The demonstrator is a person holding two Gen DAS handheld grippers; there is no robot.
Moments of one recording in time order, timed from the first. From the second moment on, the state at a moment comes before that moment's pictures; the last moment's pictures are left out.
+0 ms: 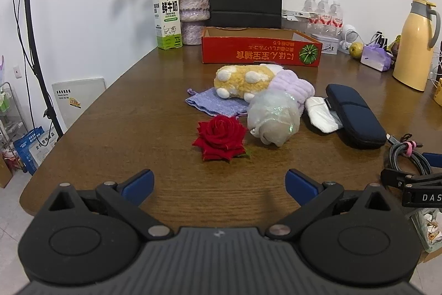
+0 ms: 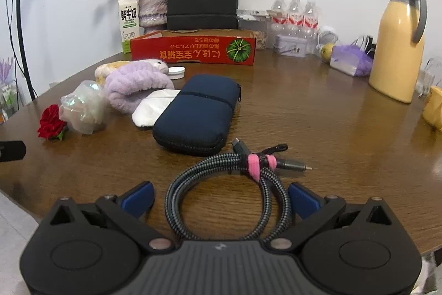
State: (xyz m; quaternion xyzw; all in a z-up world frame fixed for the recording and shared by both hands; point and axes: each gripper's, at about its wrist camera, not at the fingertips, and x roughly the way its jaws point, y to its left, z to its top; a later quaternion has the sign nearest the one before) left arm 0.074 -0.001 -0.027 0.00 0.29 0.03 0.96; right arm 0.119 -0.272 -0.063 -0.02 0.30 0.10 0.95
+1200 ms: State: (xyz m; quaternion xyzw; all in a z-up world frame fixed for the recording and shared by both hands) left arm 0.163 0.036 -0.035 -0.04 0.36 0.02 0.93; right arm 0.148 -0.275 -0.031 -0.01 0.27 0.10 0.96
